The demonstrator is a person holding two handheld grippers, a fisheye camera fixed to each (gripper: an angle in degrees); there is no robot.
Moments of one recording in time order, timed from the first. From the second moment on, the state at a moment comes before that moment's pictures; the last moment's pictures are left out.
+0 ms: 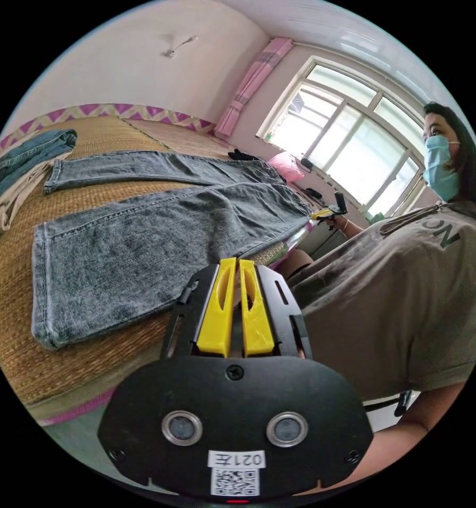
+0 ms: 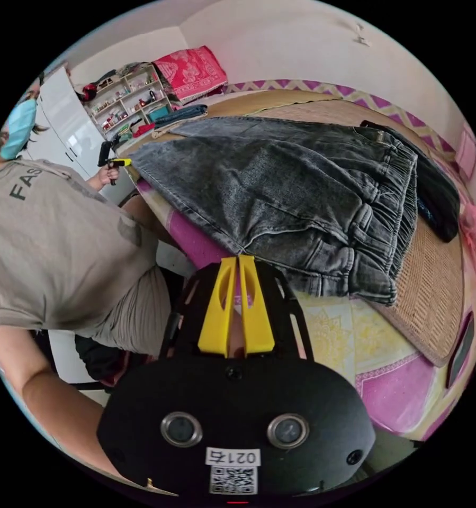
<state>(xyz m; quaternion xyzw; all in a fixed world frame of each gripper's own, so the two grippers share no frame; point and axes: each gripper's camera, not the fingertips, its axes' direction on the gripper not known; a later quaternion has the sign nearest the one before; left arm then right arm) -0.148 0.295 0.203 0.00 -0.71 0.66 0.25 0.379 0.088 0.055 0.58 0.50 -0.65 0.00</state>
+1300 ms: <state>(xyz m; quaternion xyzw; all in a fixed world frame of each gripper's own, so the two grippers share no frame) -0.115 0.391 0.058 0.32 -0.49 0.68 0.44 0.501 0.055 -0.147 0.66 -0.10 -0.72 0.19</state>
